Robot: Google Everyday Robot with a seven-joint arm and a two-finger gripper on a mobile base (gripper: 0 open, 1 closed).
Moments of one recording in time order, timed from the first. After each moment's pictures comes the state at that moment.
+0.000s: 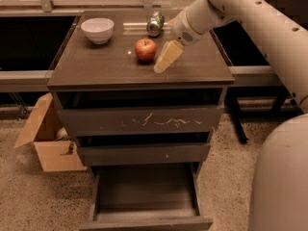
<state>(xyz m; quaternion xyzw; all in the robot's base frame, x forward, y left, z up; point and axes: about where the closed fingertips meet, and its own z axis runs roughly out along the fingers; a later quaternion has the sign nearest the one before) 0.733 -0.048 0.891 -0.59 0.71 0.10 0.36</state>
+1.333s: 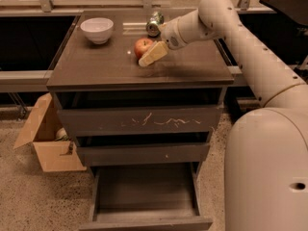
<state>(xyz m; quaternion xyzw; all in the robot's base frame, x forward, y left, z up) 0.800 -0.006 0.860 -0.53 0.70 0.20 0.44</state>
